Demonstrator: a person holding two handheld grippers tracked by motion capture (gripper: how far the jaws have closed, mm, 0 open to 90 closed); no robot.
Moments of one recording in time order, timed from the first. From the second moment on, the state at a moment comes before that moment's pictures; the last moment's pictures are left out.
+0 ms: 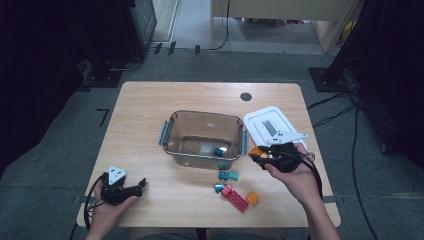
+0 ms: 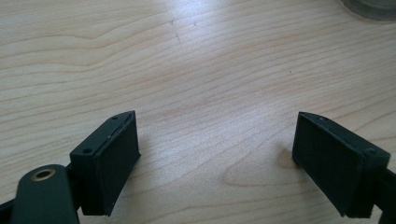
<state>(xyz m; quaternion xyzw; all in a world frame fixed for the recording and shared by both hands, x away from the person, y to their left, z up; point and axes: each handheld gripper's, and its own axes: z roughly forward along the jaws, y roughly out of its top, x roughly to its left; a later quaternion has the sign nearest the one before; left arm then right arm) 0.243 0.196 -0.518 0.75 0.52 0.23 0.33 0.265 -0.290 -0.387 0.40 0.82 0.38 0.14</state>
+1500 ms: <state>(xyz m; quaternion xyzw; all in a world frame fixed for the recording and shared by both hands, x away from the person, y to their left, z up) 0.243 0.196 -0.518 0.76 0.52 0.23 0.33 0.336 -0.192 -0.393 0.36 0.85 0.36 0.11</state>
